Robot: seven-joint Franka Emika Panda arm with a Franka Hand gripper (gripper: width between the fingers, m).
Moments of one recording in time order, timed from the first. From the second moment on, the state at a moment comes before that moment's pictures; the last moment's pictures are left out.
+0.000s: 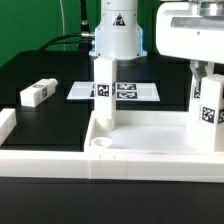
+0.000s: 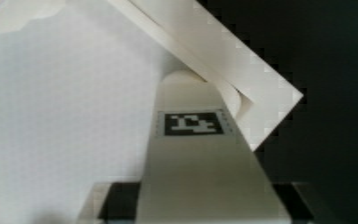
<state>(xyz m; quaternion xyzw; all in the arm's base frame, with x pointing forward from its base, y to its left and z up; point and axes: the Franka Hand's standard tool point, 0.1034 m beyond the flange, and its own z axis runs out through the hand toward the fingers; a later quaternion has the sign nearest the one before) 0.633 0.100 0.107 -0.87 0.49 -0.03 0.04</state>
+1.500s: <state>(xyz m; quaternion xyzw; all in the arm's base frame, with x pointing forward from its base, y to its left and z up) 0.638 0.108 0.110 -0.97 0.23 -0.04 0.03</state>
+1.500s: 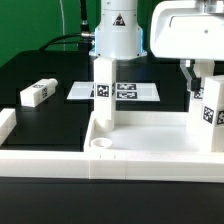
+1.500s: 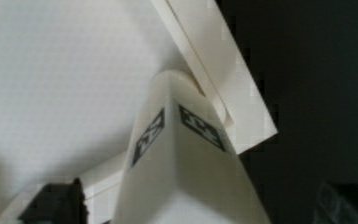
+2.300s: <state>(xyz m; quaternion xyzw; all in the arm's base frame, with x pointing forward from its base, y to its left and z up) 0.638 0.107 0.110 -1.00 -0.06 -0.05 0.00</state>
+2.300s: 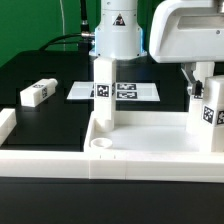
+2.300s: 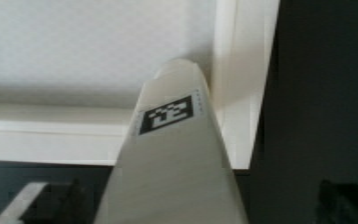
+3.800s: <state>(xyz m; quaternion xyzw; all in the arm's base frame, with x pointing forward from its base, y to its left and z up) 0.636 0.089 0.108 -0.98 0.18 -0.05 0.02</state>
